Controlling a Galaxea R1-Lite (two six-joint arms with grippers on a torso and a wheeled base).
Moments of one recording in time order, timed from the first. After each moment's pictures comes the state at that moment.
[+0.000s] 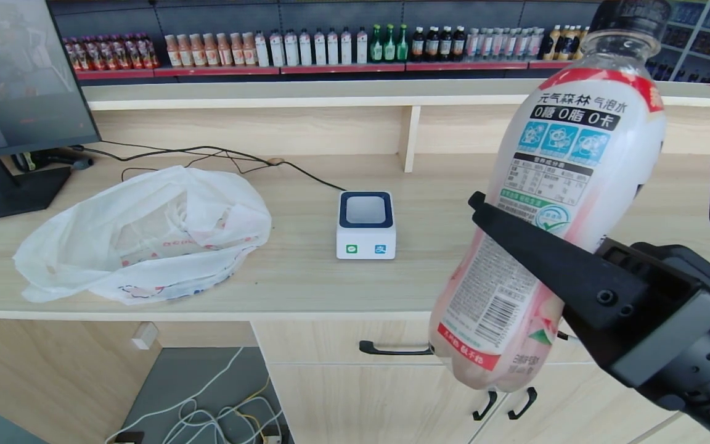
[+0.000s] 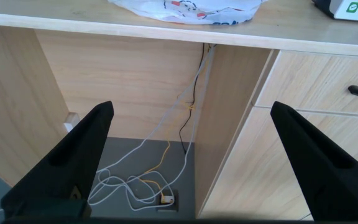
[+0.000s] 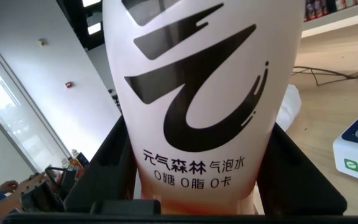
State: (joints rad) left arm 0.00 0.00 0.00 0.00 0.00 0.00; right arm 0.84 1.50 -0.42 -1.57 0.20 0.43
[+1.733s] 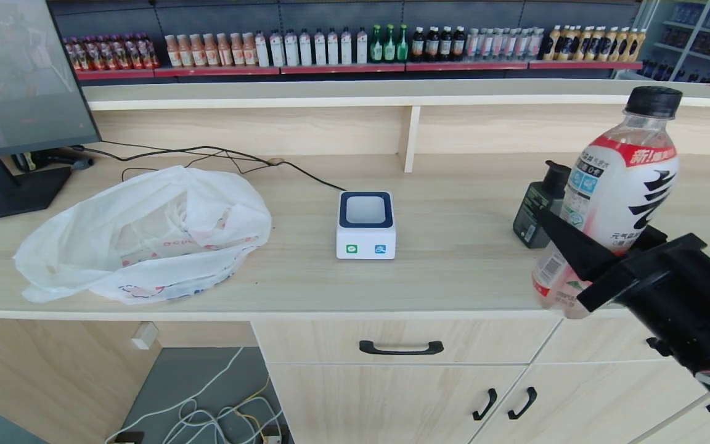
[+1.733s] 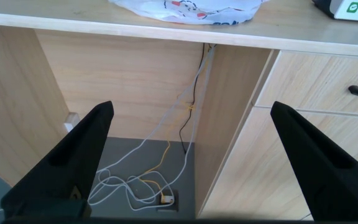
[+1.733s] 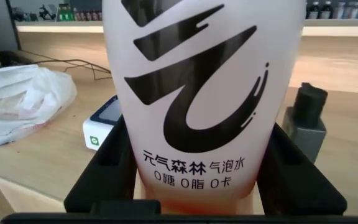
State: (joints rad) left arm 0.00 0.00 0.00 0.00 0.00 0.00; right arm 0.53 1.49 -0.27 -1.57 -0.14 -0.09
